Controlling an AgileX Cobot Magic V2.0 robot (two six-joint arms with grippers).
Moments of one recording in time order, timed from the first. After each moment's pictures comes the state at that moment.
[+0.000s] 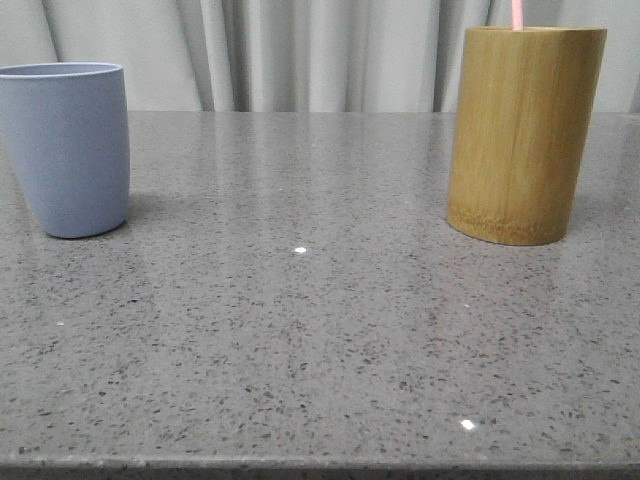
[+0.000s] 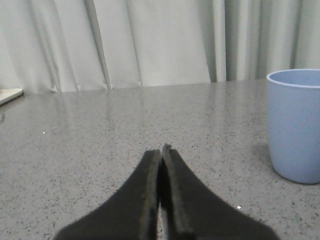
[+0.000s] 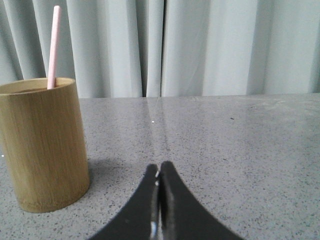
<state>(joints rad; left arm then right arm) 0.00 0.00 0.00 0.04 0.04 -0.03 0.05 -0.01 0.03 0.02 -0.02 0.10</state>
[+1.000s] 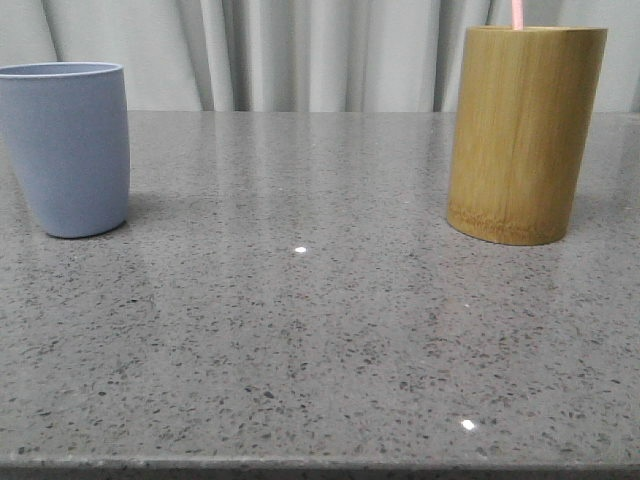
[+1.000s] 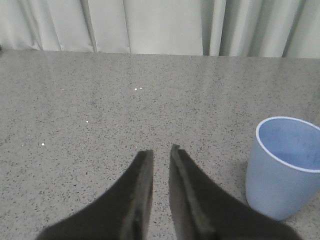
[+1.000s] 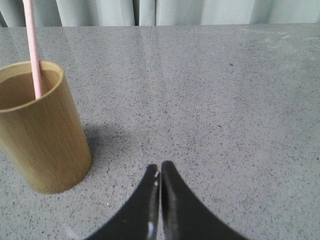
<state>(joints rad) 0.00 0.51 -0.59 -0.06 0.43 -0.03 0.05 0.45 -0.53 0.02 0.49 0.10</state>
